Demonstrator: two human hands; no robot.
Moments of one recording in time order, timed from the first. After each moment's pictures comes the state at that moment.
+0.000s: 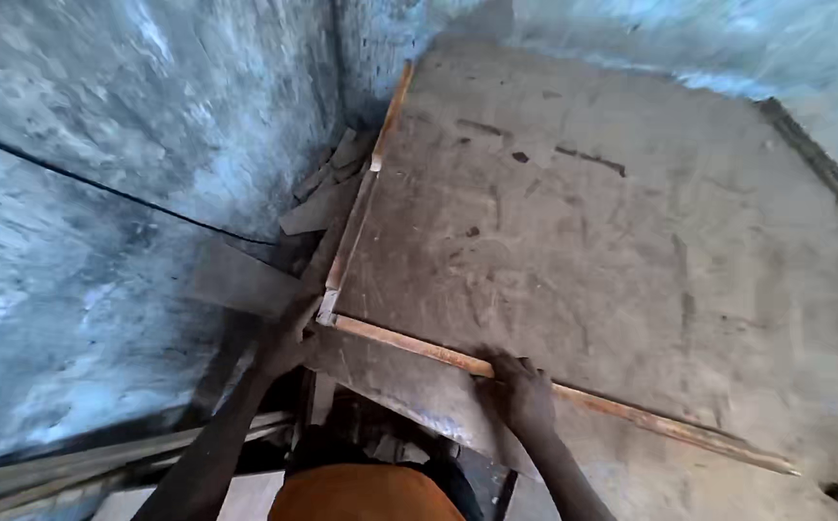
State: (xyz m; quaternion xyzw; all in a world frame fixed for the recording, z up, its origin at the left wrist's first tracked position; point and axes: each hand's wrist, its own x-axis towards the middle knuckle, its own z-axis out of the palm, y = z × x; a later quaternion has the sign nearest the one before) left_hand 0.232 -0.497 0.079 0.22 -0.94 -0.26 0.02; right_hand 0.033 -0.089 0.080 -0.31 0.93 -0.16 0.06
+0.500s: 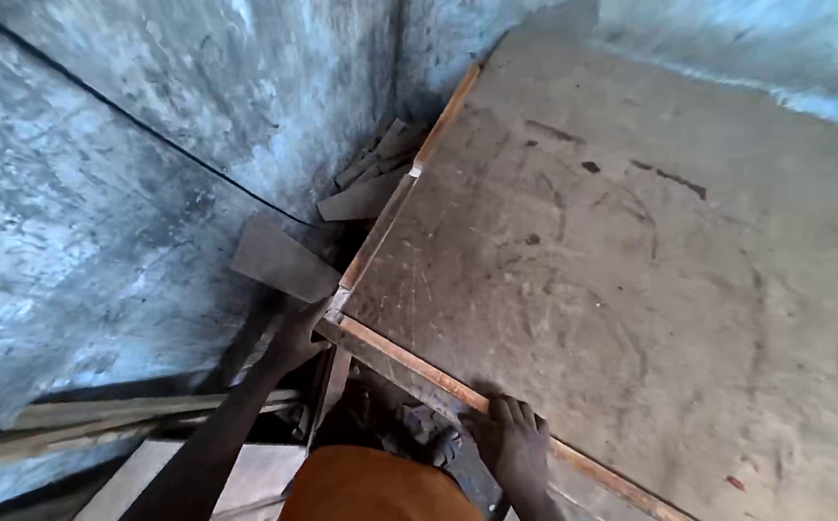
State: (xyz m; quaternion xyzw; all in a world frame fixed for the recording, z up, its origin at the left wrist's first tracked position) left_hand 0.295 -0.534 0.091 0.23 -0.95 -0.21 0.02; right_hand 0.135 -0.131 0.068 -0.34 0.93 -0.14 0.01
